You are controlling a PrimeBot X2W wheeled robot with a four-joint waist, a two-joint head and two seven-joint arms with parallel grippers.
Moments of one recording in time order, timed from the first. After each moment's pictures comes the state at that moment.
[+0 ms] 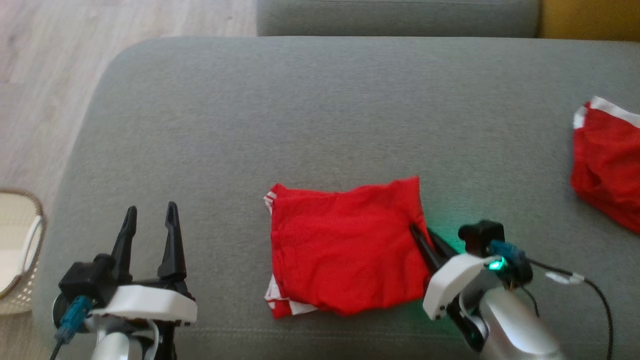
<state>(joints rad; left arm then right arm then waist) 0.01 0.05 -0.04 0.13 -0.22 -0.05 -0.25 -0.34 -0.05 0.32 0.80 0.33 0.13 -0.24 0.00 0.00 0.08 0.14</state>
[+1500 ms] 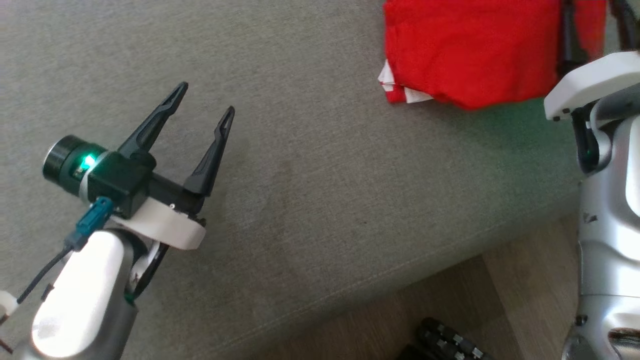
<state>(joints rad) -0.35 0.35 -0.37 -0.01 -0.17 -0.13 -0.17 -0.73 -0.07 -0.24 0.43 -0.06 0.13 -0.05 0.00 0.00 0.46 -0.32</state>
